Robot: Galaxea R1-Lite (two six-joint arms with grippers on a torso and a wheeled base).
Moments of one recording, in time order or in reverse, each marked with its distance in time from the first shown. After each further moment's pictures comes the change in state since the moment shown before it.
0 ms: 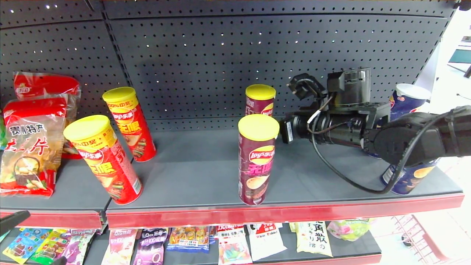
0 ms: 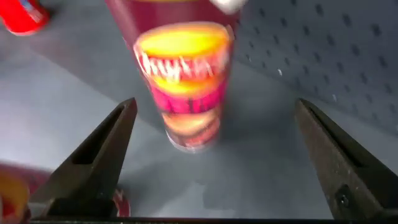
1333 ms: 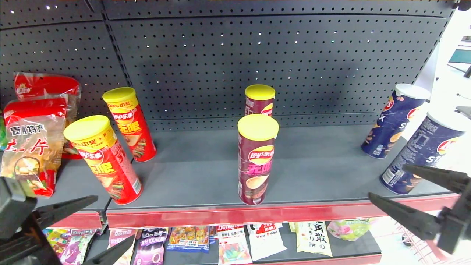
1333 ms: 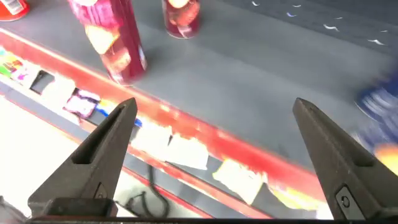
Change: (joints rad) left arm -0.008 0.386 0.040 -0.229 -0.034 0.133; right arm 0.032 -0.909 0.760 0.069 -0.130 0.018
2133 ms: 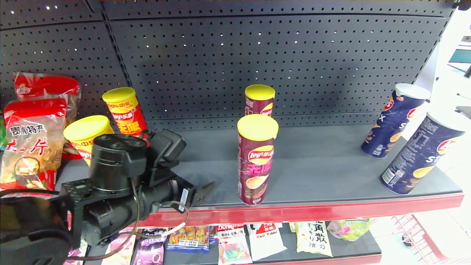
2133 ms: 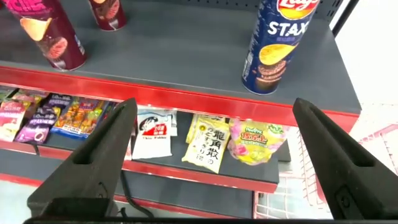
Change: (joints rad) left arm -0.154 0.704 -0.271 -0.334 0.192 -0.078; right arm -0.223 -0.595 0.010 0.476 -0.069 0.042
